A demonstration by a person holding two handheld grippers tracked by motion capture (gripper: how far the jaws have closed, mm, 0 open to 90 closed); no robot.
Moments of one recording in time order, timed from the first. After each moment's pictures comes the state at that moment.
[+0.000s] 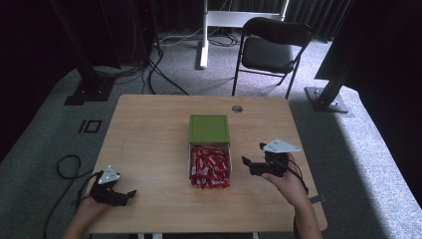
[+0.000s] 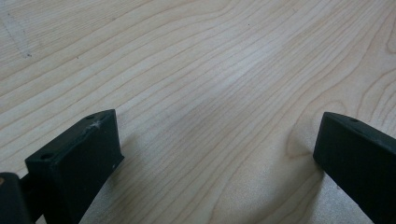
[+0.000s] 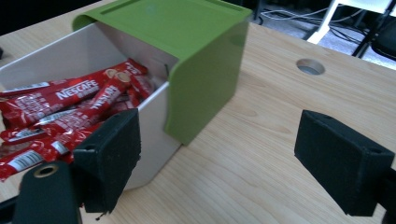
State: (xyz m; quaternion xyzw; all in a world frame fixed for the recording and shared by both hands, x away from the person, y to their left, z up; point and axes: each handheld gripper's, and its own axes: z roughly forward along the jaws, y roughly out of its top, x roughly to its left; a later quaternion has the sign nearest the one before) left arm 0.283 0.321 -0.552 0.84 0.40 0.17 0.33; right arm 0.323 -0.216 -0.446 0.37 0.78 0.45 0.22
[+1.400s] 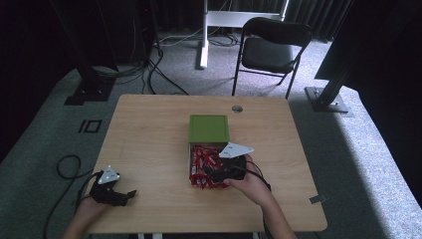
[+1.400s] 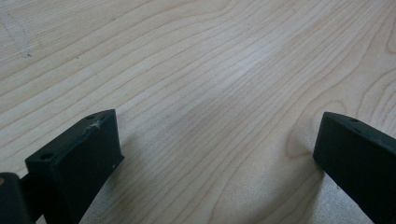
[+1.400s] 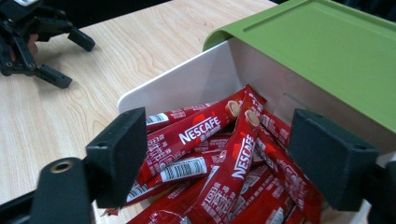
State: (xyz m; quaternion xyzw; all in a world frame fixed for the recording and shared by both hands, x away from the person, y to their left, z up) left arm 0.283 0.321 -0.552 0.84 0.40 0.17 0.33; right arm 0.321 -0.108 -0.456 0.27 0.83 0.46 0.16
